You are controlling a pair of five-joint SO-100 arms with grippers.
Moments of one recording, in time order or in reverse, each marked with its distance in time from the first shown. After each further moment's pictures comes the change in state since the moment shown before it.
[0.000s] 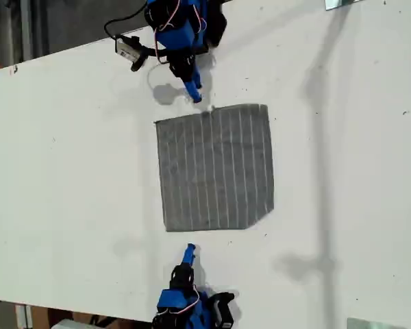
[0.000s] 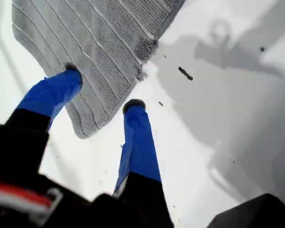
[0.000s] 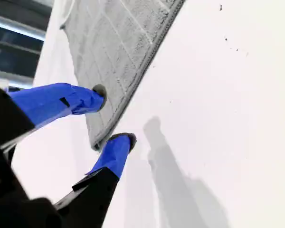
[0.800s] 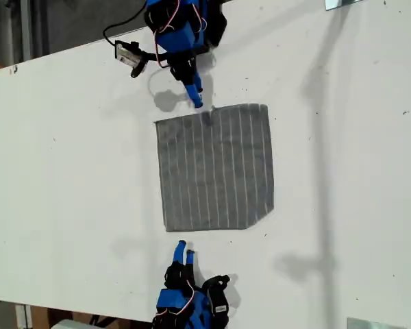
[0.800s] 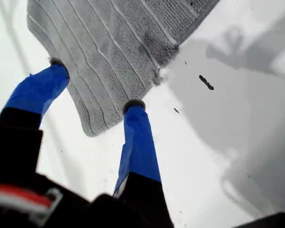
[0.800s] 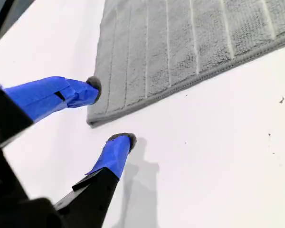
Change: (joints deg) arm 0 -0.8 -0.2 0.9 -4.6 -30.1; arm 1 -1.8 -10.6 -5.5 -6.6 -2.5
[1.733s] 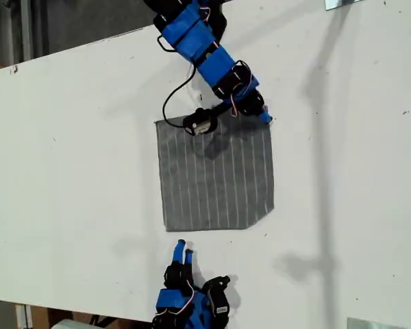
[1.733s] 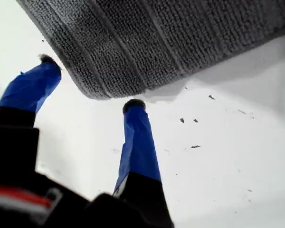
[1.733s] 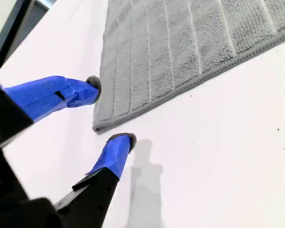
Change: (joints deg) arm 0 -0.5 0.0 0.2 -0.7 3.8; arm 1 -32.0 -93.5 -51.9 -10.7 9.4
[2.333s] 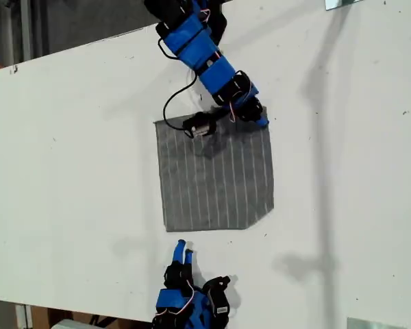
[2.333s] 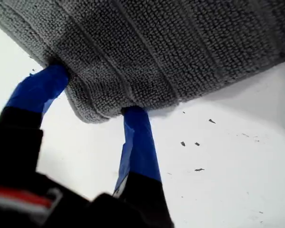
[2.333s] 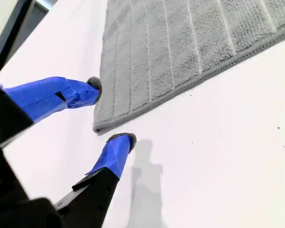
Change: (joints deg) arm 0 0.0 0.0 0.0 0.0 0.5; arm 1 2.3 -4.7 1.5 -6.3 1.8
